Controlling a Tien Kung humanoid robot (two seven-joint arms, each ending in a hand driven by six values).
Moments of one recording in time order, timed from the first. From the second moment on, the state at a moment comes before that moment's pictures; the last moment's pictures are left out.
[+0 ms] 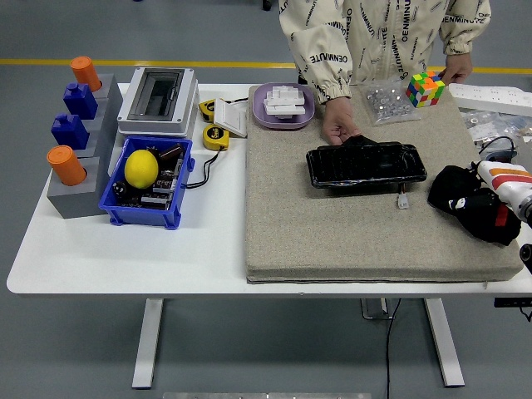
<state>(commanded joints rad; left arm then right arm) -0.06 0.21 -1.30 -0.21 1.01 0.02 0.15 0.56 -0.36 1.04 0.70 -2.15 -0.08 0.03</state>
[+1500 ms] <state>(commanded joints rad) -0.06 0.21 -1.30 -0.21 1.01 0.02 0.15 0.56 -0.37 1.05 0.72 -2.18 -0.20 0.05</state>
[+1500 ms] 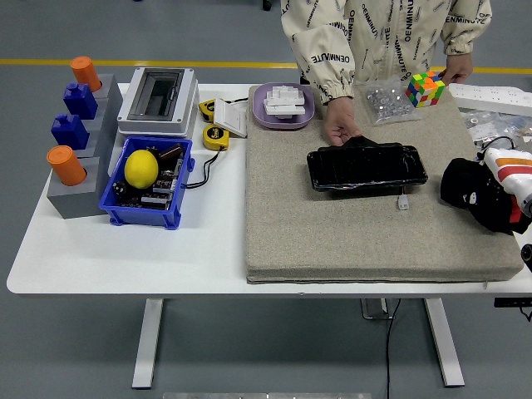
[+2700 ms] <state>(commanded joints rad) -0.07 0.22 -1.30 -0.21 1.02 0.02 0.15 0.63 -0.34 1.00 0.88 -2.18 -0.16 -0.01</state>
